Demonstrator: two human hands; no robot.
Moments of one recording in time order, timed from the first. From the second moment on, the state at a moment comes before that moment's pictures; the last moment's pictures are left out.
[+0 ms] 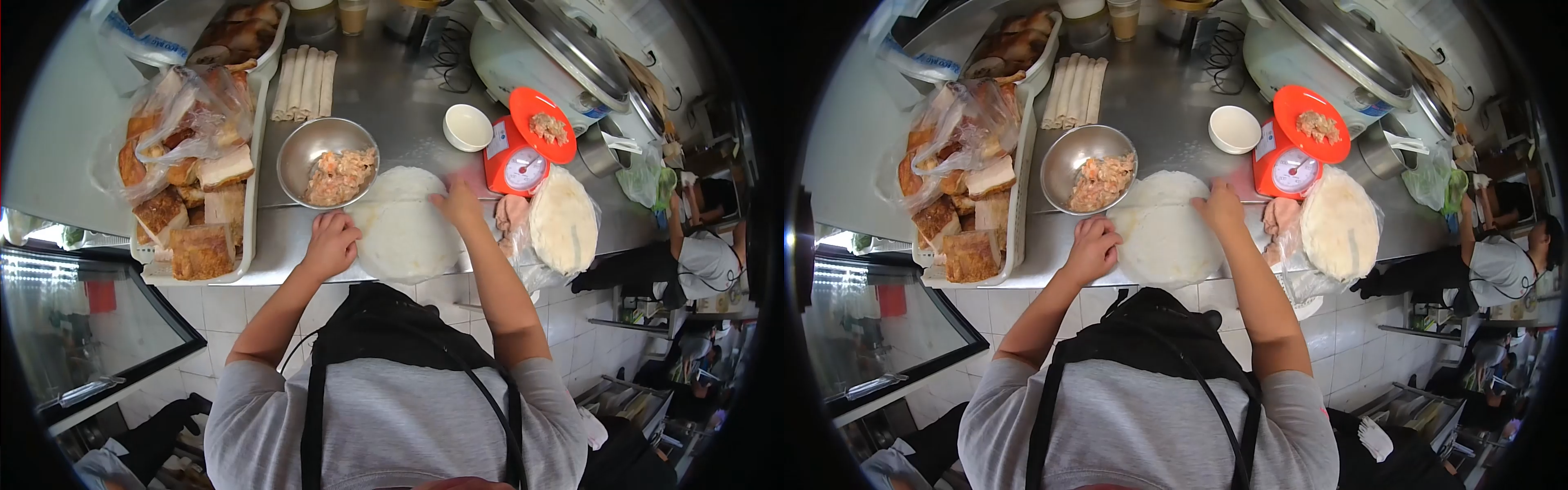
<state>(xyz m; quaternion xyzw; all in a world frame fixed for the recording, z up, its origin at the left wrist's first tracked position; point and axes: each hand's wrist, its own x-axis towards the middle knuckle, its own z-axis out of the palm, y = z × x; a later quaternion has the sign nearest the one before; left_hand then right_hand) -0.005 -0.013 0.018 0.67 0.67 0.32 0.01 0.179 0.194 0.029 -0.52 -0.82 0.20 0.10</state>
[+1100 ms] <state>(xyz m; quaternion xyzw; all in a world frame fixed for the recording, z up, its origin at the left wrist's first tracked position) 0.030 -0.033 0.026 0.63 0.72 0.30 0.01 0.238 0.207 0.054 -0.50 -0.81 0.30 -0.09</state>
